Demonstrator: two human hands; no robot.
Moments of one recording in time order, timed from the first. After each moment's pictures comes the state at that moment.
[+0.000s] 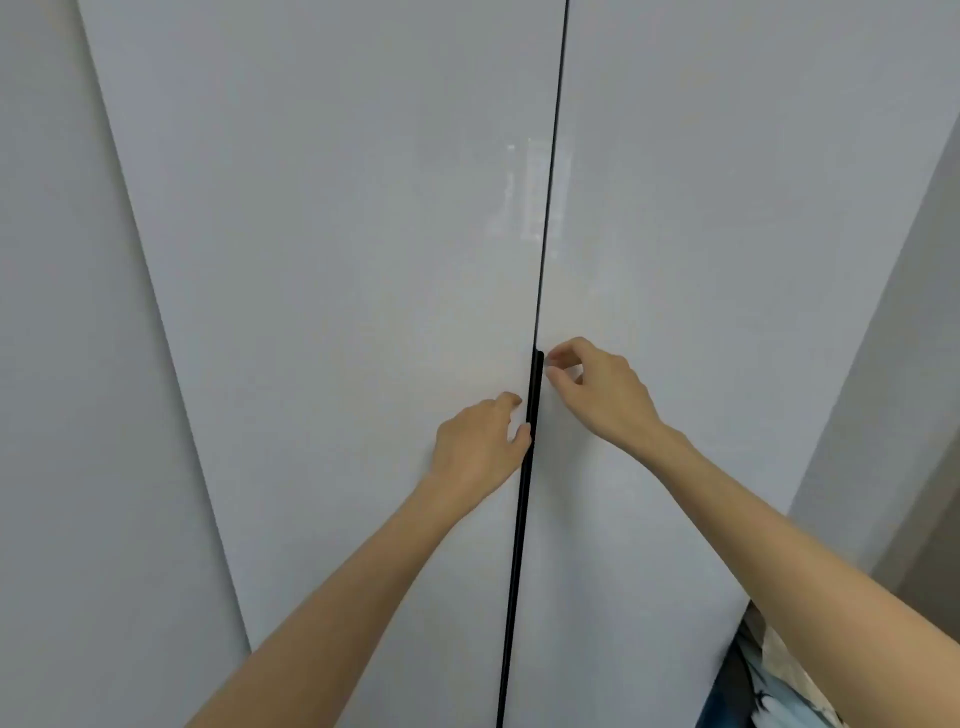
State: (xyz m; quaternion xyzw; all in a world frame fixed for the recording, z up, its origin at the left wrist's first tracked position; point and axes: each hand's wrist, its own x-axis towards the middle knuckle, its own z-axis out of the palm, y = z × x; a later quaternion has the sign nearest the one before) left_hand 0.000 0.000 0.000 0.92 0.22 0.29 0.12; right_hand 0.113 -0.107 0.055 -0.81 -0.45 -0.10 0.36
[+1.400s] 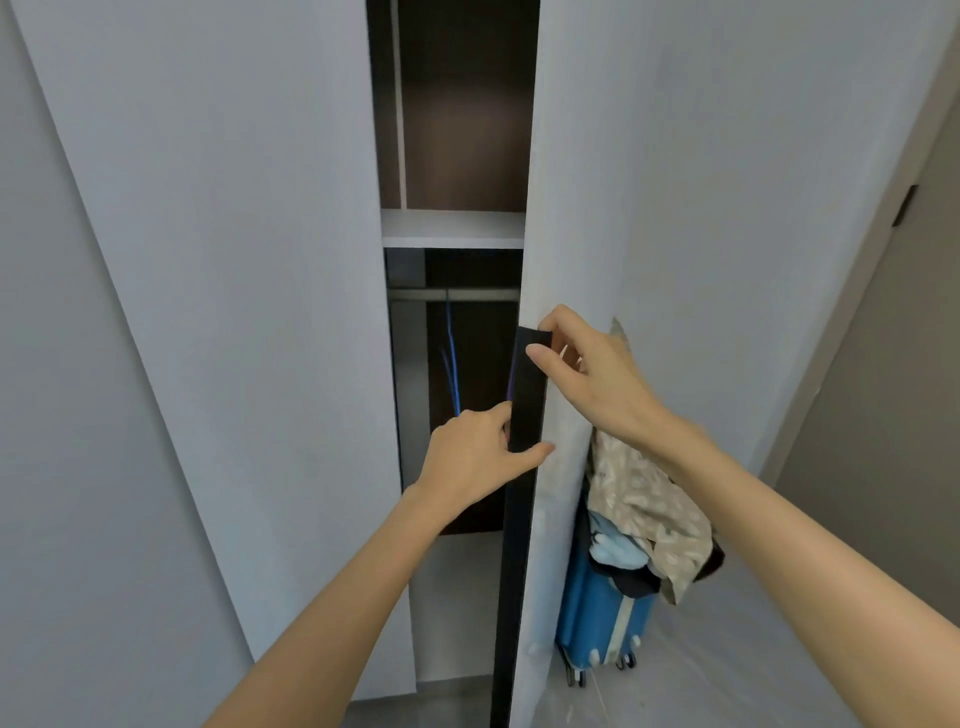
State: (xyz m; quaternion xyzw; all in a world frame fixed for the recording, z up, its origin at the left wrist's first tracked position) left_hand -0.029 -0.268 -0.054 0.93 0.14 0.31 0.15; right_hand 0.063 -0.402 0.034 -0.70 -0.57 -0.13 0.41
